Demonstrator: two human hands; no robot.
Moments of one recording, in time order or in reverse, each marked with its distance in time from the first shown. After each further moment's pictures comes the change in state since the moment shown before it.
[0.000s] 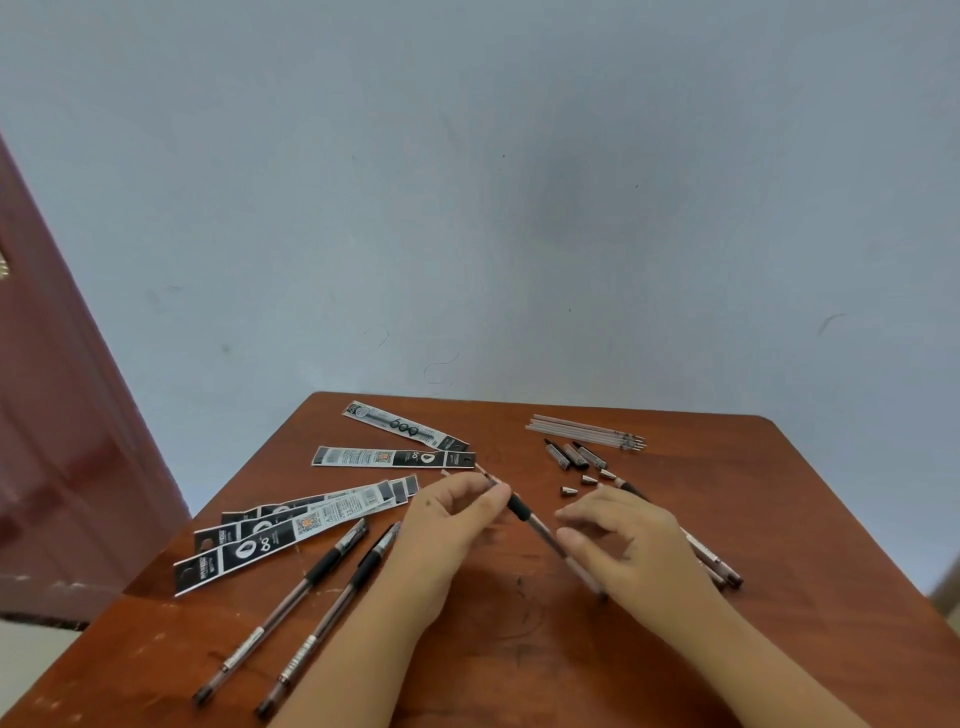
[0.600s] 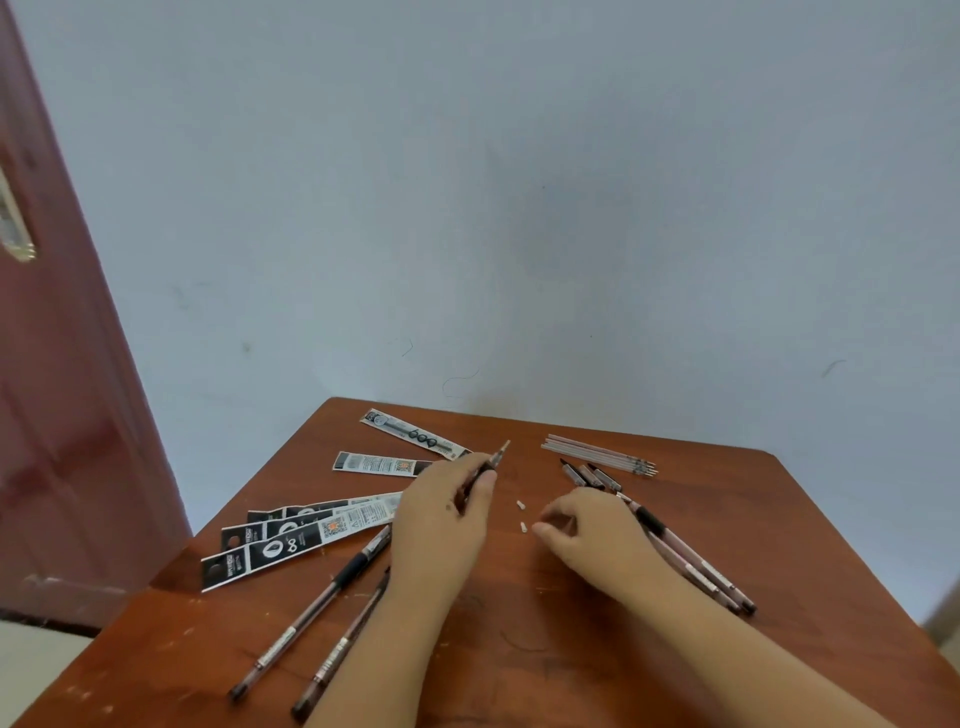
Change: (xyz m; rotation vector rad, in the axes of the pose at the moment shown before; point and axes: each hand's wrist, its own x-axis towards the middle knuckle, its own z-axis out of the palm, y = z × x) left_hand 0.005 0.006 -0.021 0.590 0.378 0.451; right_hand 0.043 -0.008 0.029 -0.399 -0.256 0.213
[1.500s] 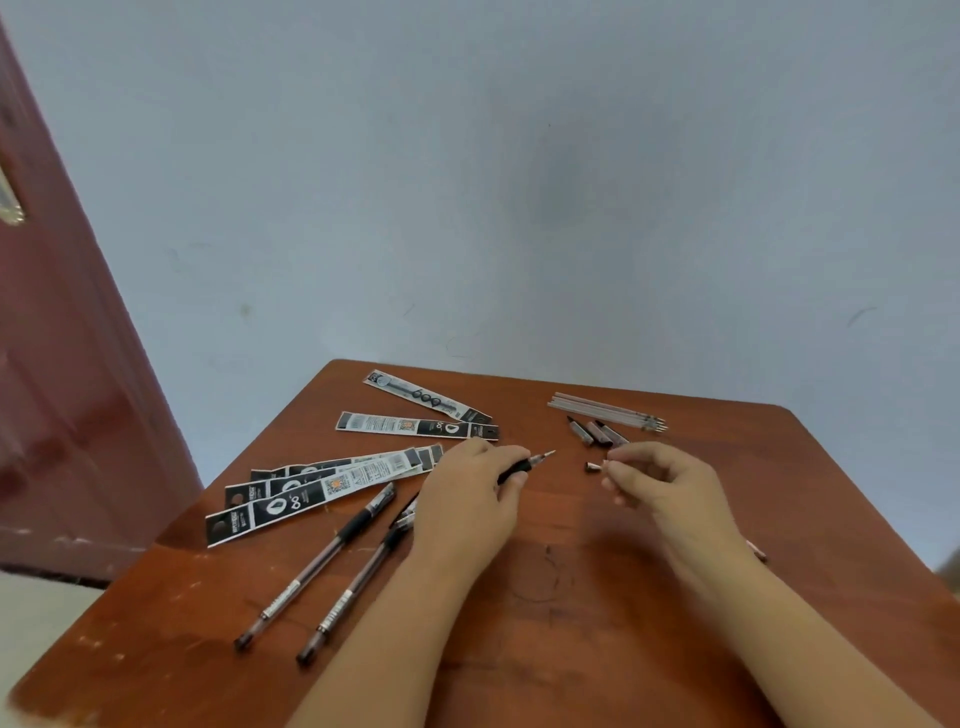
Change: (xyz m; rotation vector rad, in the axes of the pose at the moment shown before) left_hand -0.009 -0.004 0.011 0.321 -0.273 0.100; right_hand -0.028 0.018 -0.013 1.018 0.267 0.324
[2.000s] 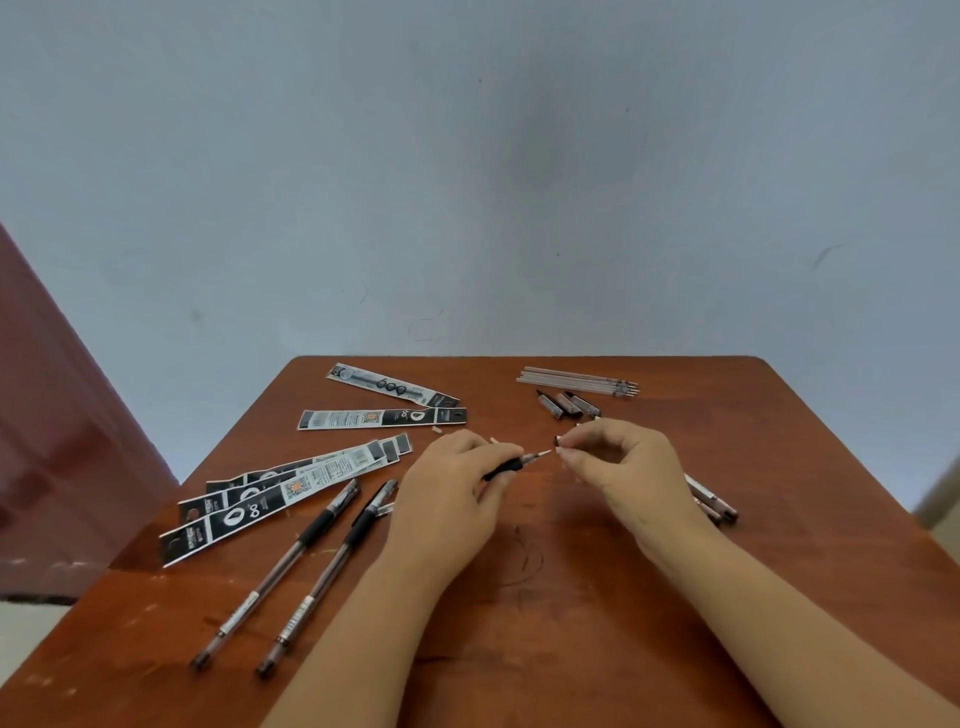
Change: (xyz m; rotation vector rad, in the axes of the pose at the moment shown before) left_hand -0.005 0.009 0.008 0.026 -0.068 0.167; right_hand -0.003 0.007 0.000 -0.154 -0.009 -0.177
